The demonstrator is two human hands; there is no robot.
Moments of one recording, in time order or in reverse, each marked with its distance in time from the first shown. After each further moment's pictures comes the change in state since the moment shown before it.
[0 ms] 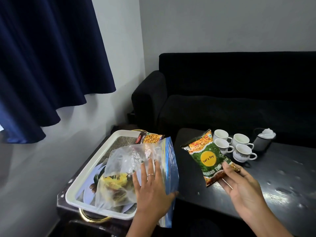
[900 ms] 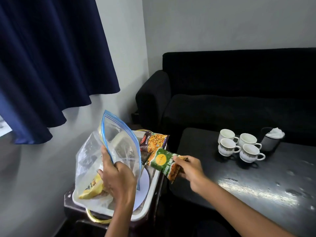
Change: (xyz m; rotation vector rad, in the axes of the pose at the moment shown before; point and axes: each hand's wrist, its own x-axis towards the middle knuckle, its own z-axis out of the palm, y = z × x) left_hand 0.013 -0.042 -0.051 -0.974 0.822 -0.486; right_hand 0.049 0.082 0.094 -0.486 -0.129 0.135
